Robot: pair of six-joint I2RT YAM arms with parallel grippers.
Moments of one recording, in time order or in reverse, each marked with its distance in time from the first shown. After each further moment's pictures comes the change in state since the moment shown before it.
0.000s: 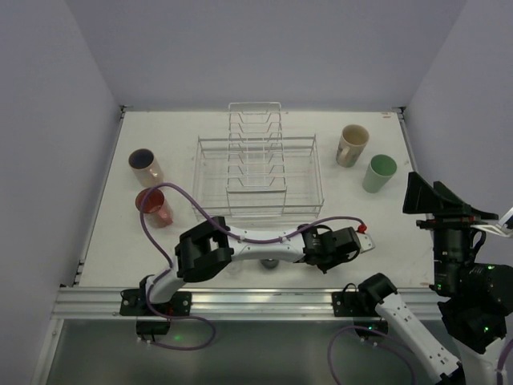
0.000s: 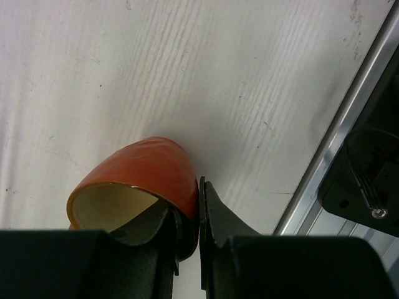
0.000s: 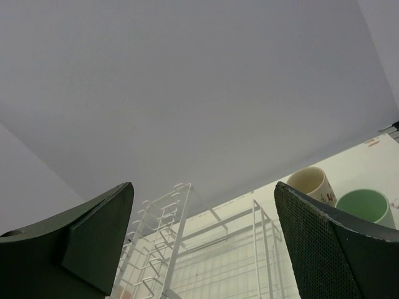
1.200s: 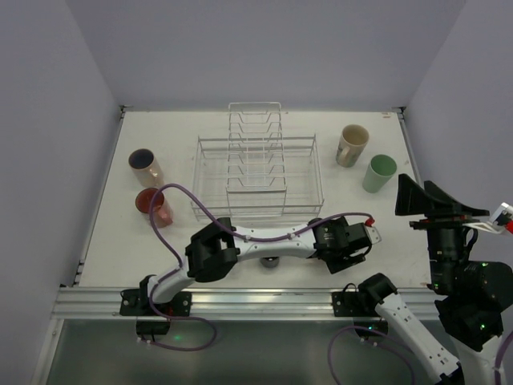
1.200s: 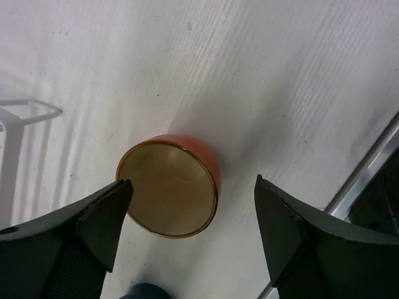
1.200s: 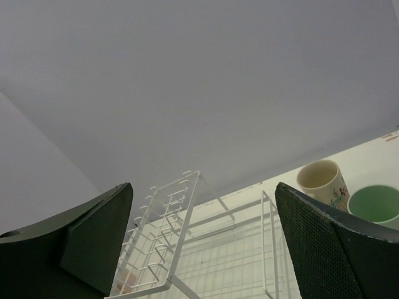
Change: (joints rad) left arm 0.002 0.108 0.251 -0.217 -0.124 0.024; right arm 0.000 -0.006 -0.029 -0.001 -0.069 0.011
